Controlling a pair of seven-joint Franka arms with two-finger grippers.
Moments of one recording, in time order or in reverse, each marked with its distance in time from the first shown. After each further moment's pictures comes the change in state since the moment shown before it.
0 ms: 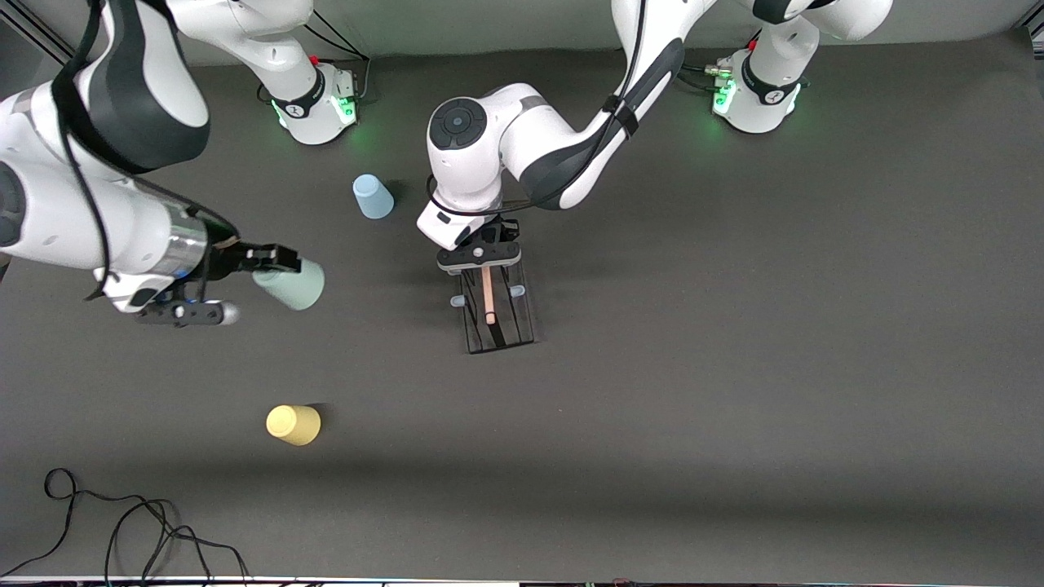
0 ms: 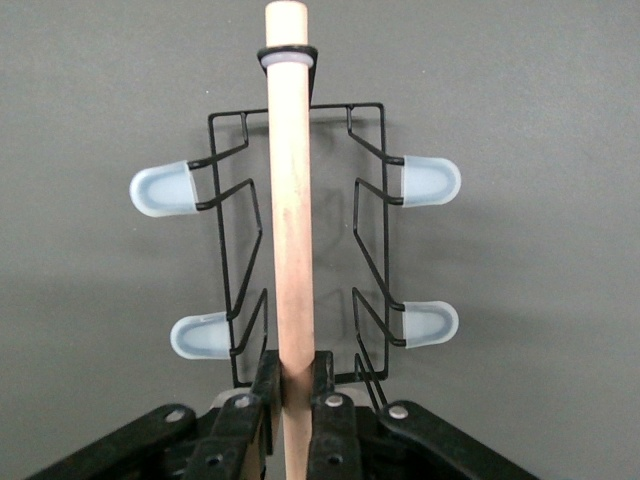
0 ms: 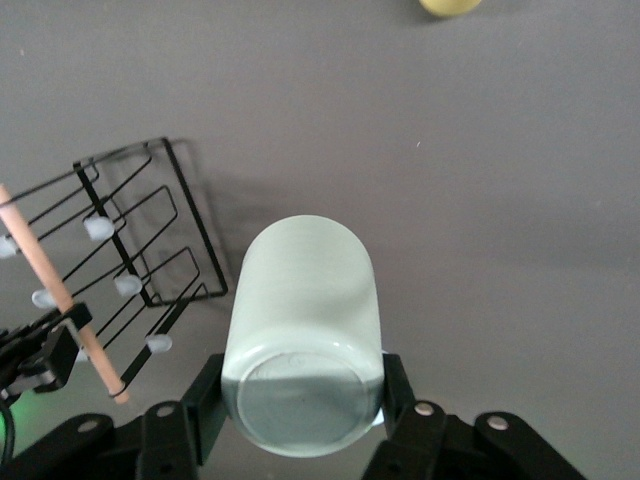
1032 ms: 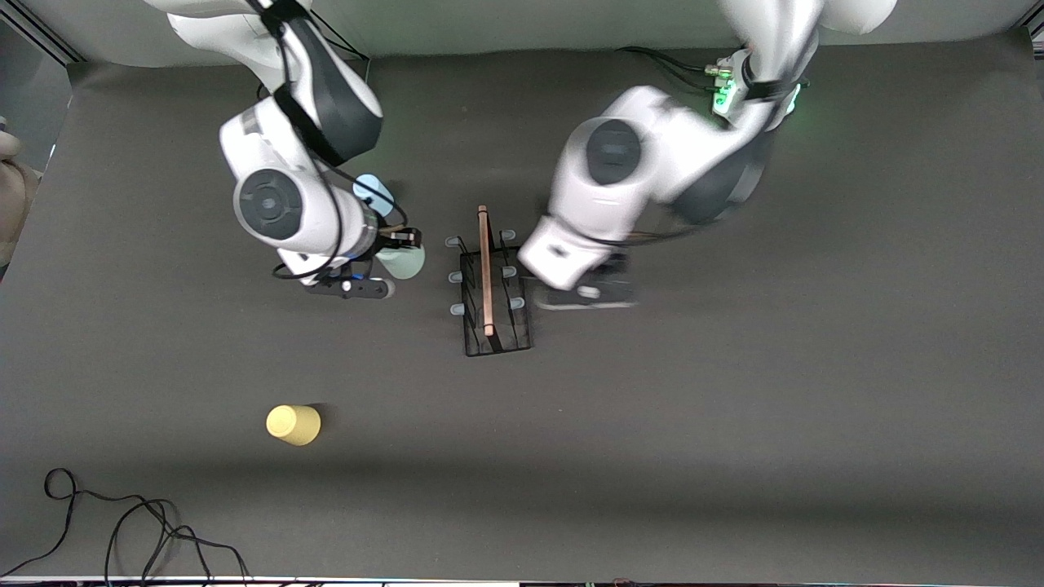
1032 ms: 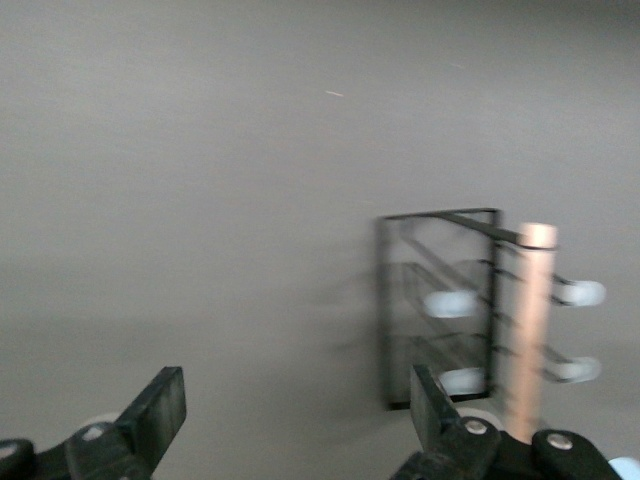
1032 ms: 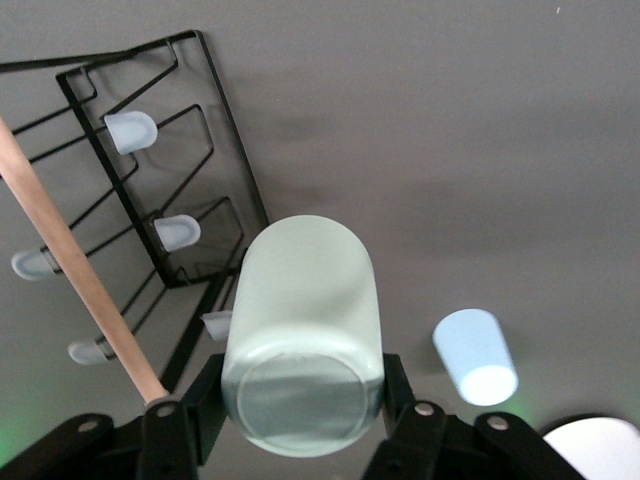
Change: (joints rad) left arm 0.329 -0.356 0.027 -0.315 -0.127 -0.058 0.432; right arm 0.283 0.056 0.002 -0.184 0.004 0.203 0.370
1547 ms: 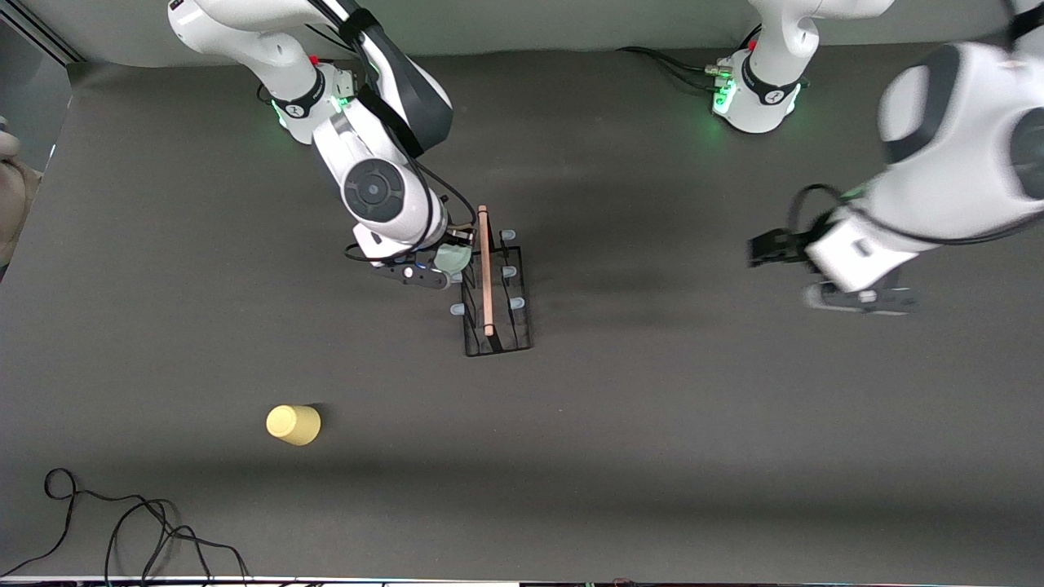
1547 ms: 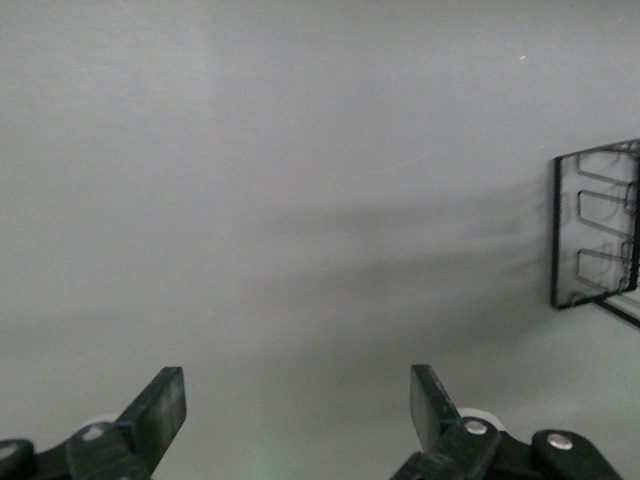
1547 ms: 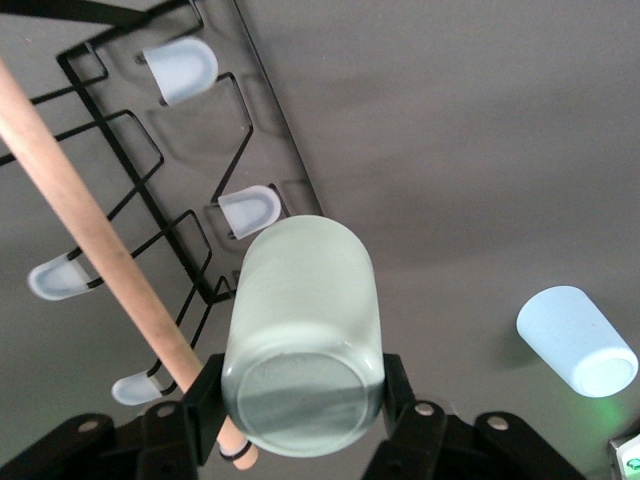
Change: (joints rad) left arm 0.426 -0.256 0.011 -0.157 -0.065 -0.255 0.557; right arm 0.126 0.085 0.000 -0.015 0.001 0.114 0.188
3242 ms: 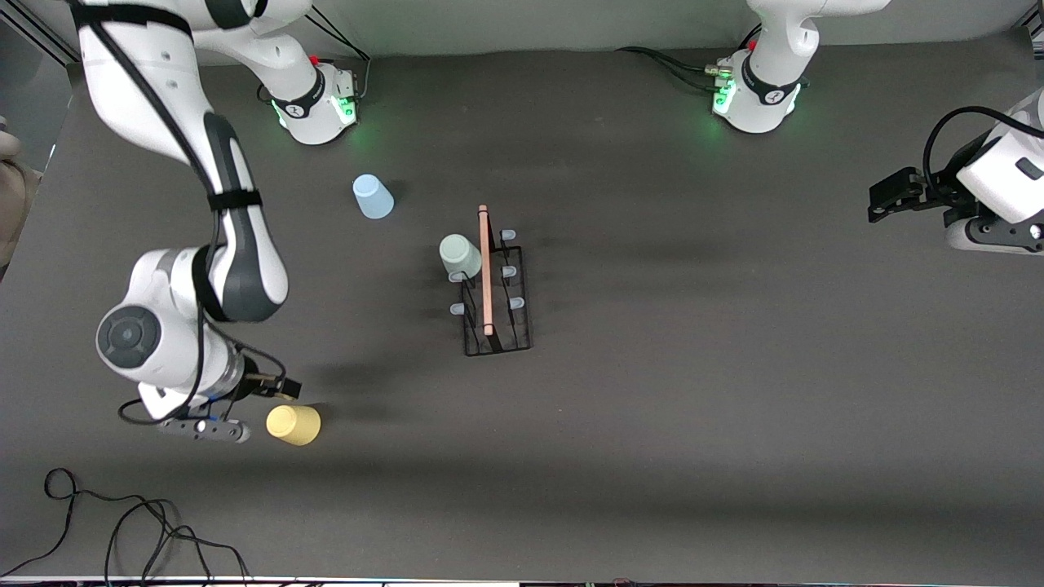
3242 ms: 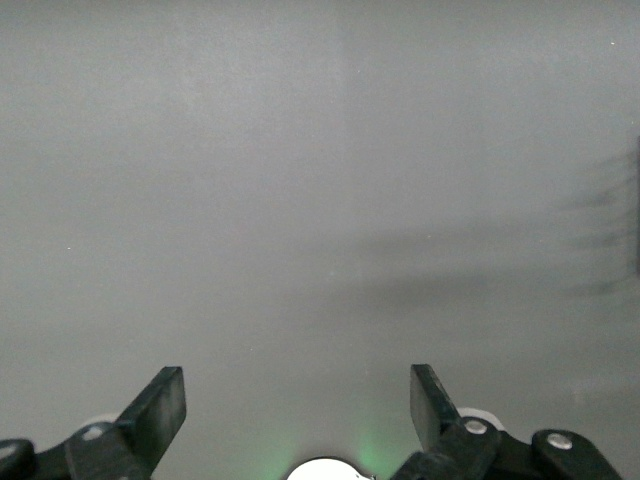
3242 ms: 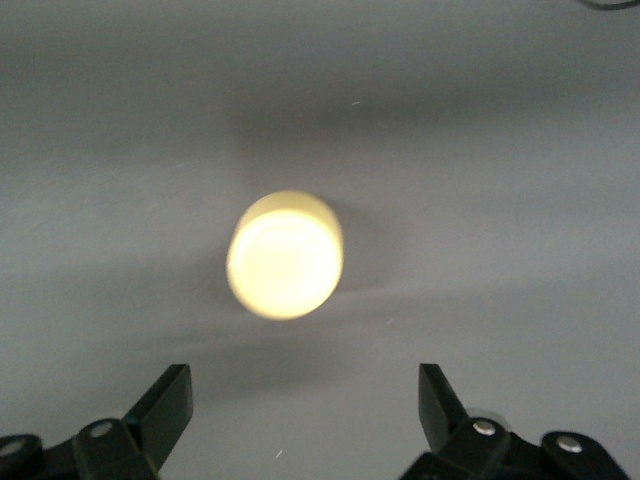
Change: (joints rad) left arm 0.085 -0.086 0.002 0.124 0.158 -0.191 0.077; right arm -0.204 0.308 -0.413 0.258 -0.065 0.267 -0.653
